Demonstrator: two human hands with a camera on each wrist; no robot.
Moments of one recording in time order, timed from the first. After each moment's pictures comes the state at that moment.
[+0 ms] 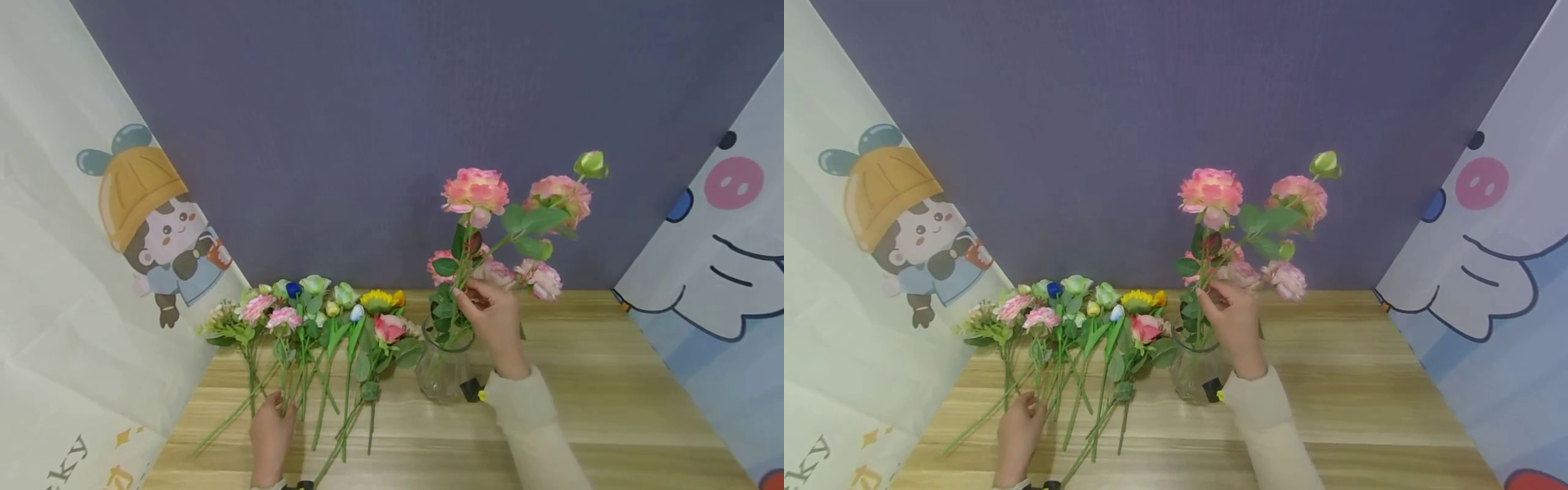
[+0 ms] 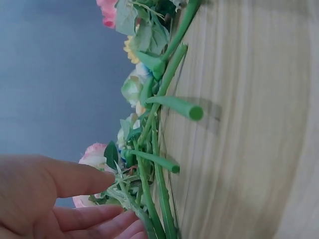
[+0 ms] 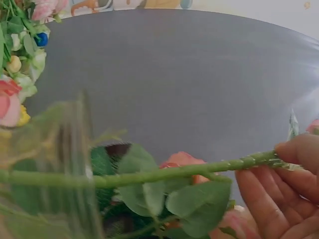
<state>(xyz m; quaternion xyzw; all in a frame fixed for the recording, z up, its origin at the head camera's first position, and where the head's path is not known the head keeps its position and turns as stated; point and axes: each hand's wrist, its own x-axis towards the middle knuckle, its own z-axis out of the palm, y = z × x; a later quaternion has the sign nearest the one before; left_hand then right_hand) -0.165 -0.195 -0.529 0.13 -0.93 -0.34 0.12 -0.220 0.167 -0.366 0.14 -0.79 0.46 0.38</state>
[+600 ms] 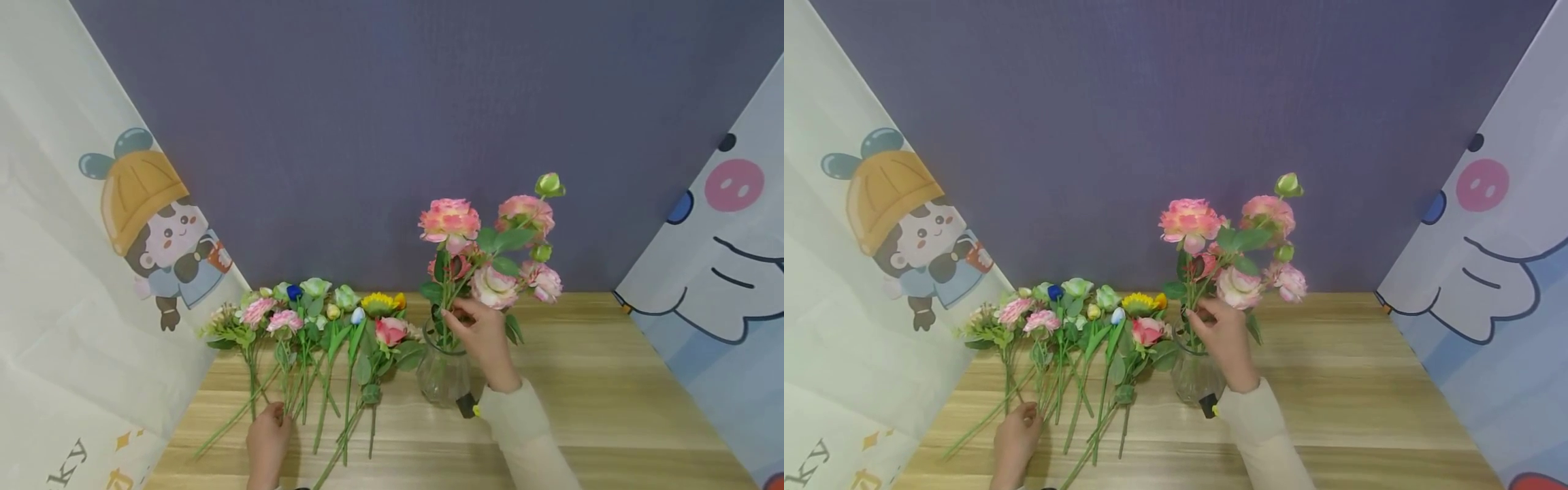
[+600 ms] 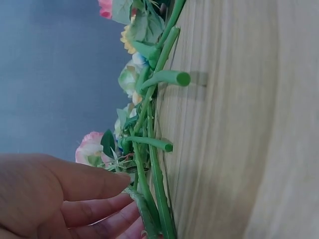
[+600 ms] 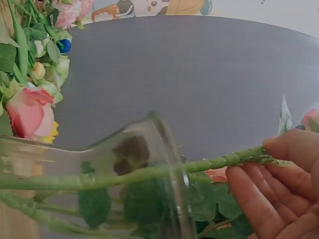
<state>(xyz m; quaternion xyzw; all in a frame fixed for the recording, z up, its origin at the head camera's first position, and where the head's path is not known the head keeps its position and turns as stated) -0.161 -0.204 -0.534 0.12 -0.93 -0.33 0.09 -0.216 0.155 -0.388 0.16 -0.82 0.44 0.33</state>
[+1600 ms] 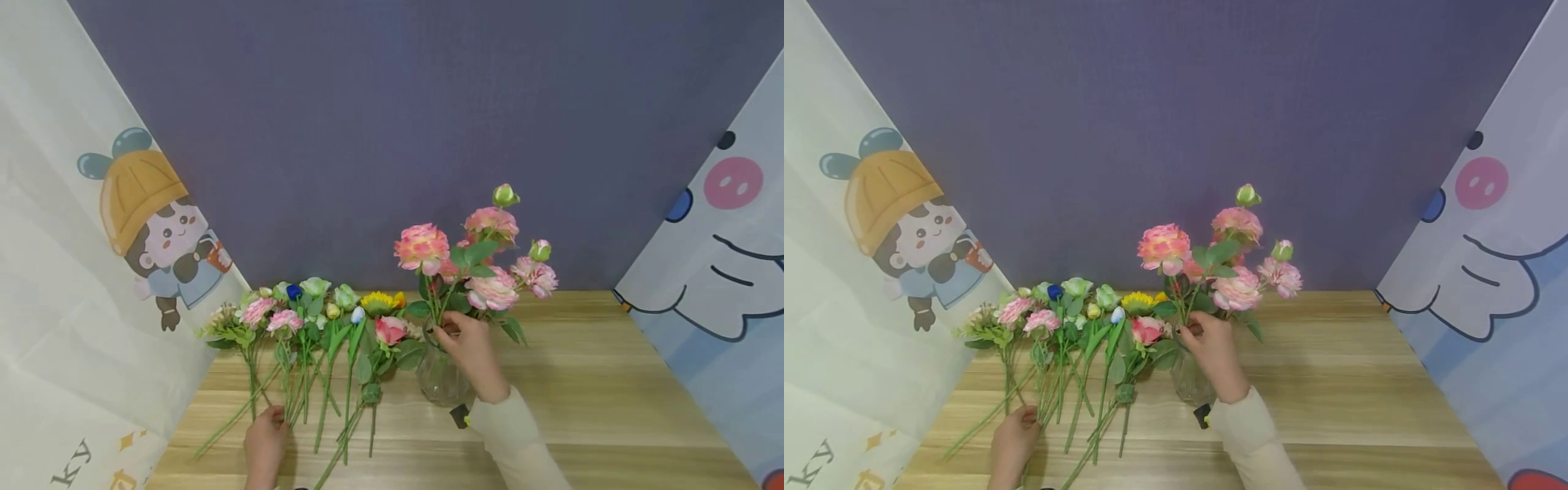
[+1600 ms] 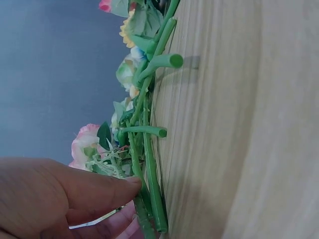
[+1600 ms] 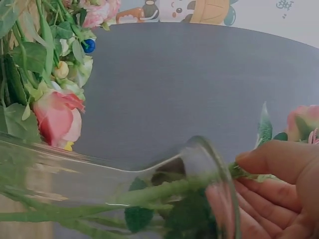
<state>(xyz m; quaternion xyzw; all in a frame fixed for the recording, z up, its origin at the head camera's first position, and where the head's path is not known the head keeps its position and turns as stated) -0.159 -0.209 -0.535 0.14 -0.92 -0.35 0.07 -0.210 0.141 -0.404 0.10 -0.88 0.40 0.23</state>
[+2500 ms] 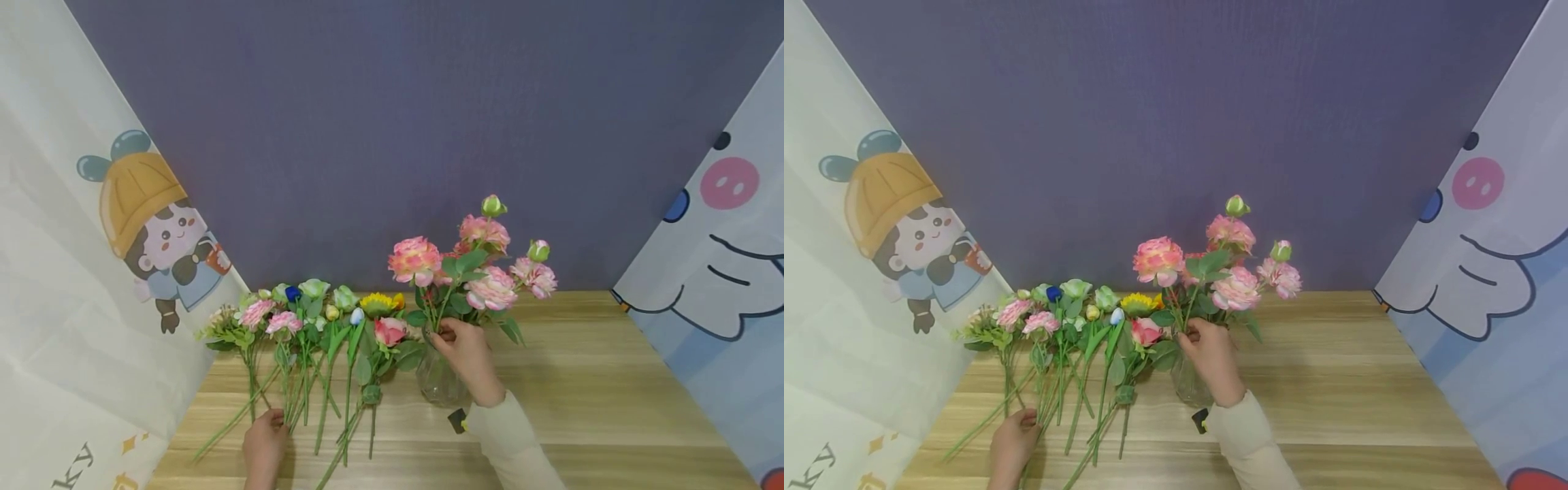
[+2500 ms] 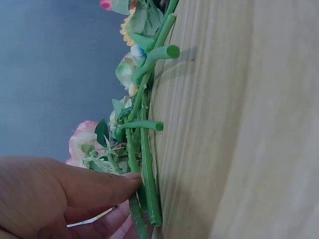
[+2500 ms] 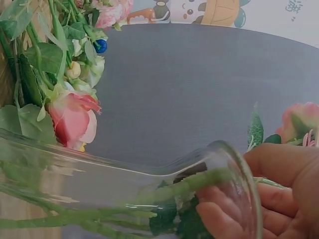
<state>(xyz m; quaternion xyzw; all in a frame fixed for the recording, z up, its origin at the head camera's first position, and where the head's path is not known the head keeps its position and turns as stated) -0.160 -0.209 -0.536 0.15 -0.92 -0.35 0.06 -0.207 0.137 -0.412 0.08 -0.90 0.39 0.20</state>
